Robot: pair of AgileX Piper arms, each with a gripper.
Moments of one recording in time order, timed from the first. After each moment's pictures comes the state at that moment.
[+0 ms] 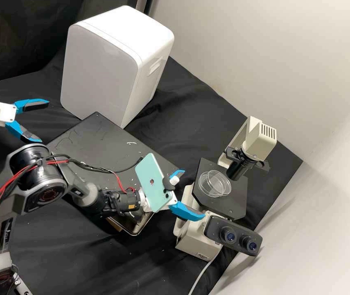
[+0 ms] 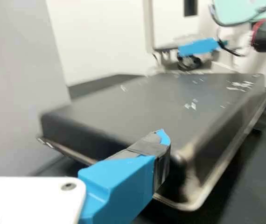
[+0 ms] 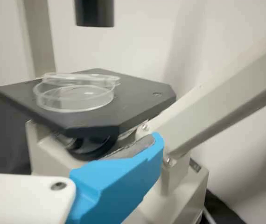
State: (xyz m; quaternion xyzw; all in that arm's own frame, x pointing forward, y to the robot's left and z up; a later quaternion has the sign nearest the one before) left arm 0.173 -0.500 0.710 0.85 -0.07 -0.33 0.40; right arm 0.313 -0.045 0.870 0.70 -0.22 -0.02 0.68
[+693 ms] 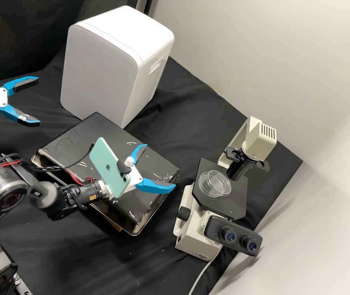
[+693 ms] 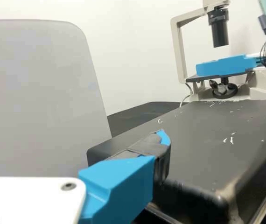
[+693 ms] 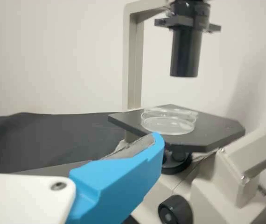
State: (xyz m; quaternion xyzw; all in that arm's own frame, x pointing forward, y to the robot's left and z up) left arm 0.158 -0.509 0.734 0.87 -0.12 -0.26 0.39; right arm 0.247 0.017 0.828 0.71 -0.12 0.05 0.69
